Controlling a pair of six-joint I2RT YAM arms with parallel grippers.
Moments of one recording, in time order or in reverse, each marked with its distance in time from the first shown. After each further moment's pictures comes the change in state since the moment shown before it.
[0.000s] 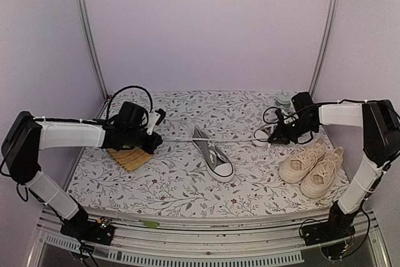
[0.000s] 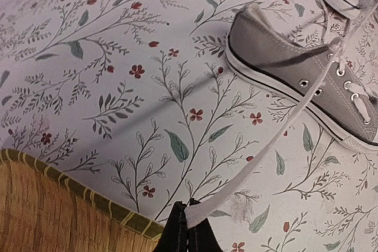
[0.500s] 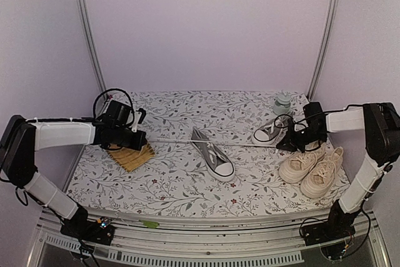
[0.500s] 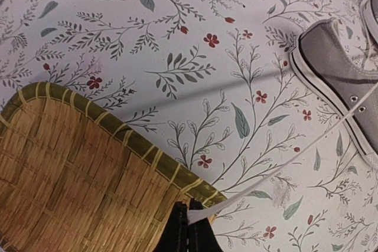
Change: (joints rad) left arm 0.152 -0.061 -0.037 -0.126 -0.005 -0.162; right arm -0.125 -0.013 -0.143 0.101 -0.037 0.100
